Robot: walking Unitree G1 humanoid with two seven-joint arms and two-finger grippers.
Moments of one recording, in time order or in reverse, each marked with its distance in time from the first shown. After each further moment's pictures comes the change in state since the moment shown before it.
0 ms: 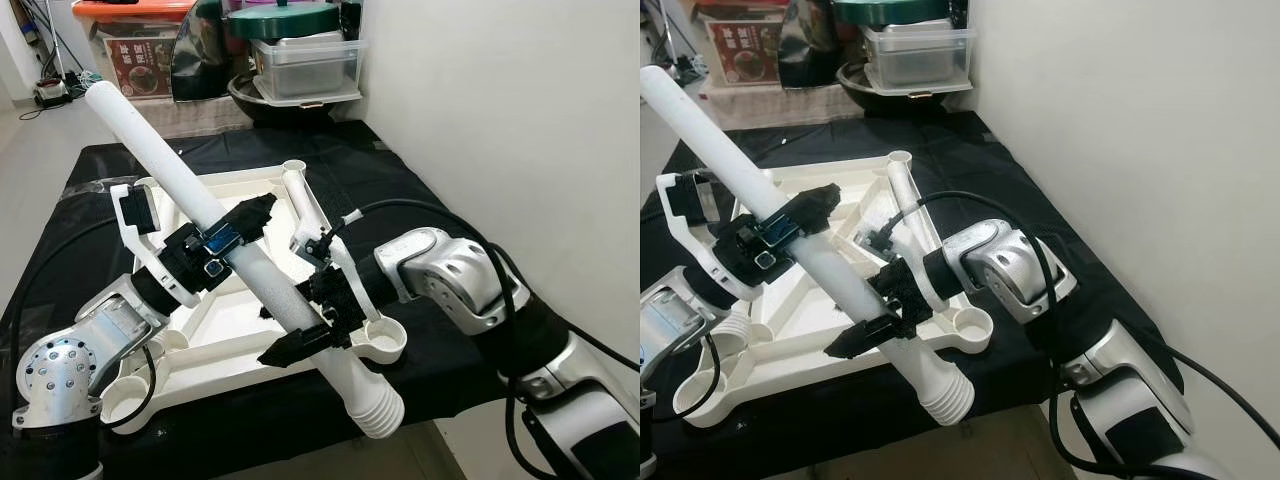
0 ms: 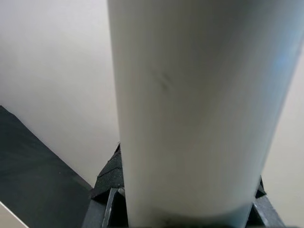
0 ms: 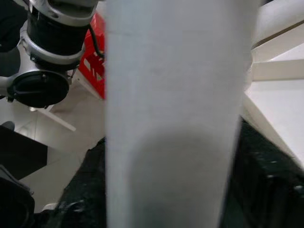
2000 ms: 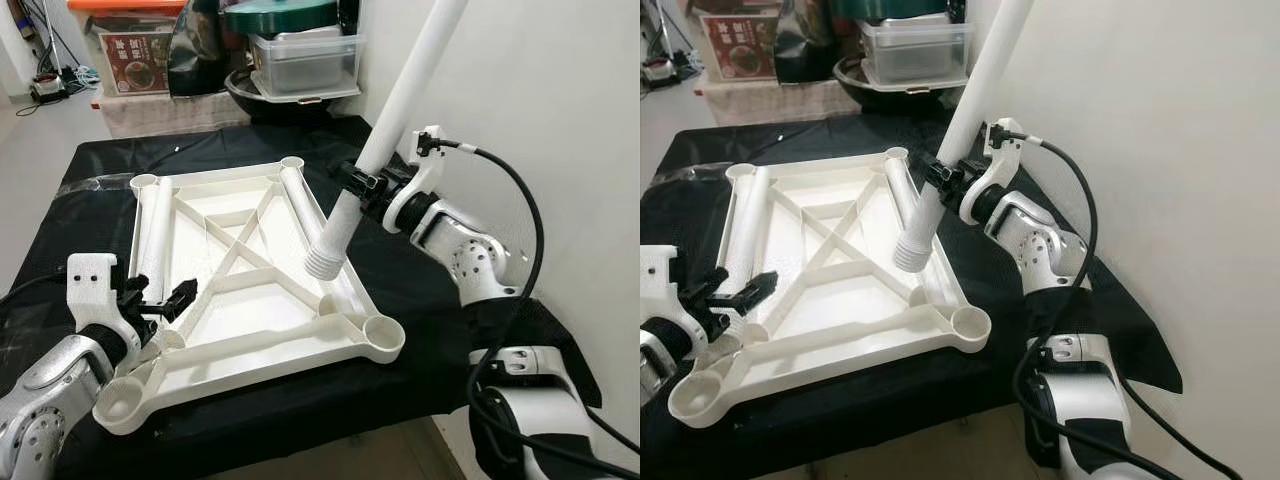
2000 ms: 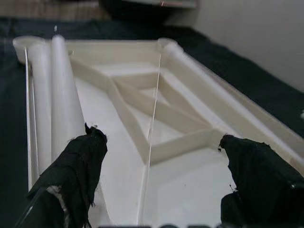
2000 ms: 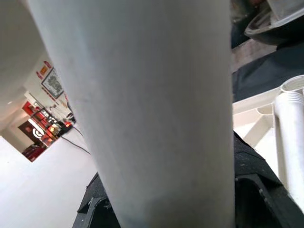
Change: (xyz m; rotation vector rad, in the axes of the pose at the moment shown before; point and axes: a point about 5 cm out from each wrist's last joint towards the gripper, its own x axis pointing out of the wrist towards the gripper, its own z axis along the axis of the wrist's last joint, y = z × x) left arm -0.082 0.040 -0.003 0.637 0.180 0.815; right arm -0.079 -0.076 0.000 0.360 -0.879 -0.820
